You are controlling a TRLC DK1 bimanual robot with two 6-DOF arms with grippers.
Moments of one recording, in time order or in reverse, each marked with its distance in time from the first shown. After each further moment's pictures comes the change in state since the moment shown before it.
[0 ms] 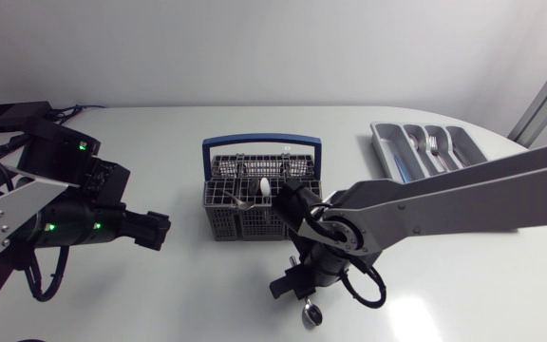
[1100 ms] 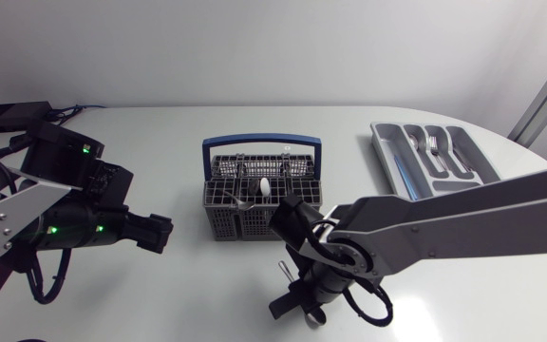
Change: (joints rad) left arm -0.017 0.000 -0.006 0.000 0.000 -0.003; right arm 0.063 -0.063 -0.071 0.020 -0.003 -0.001
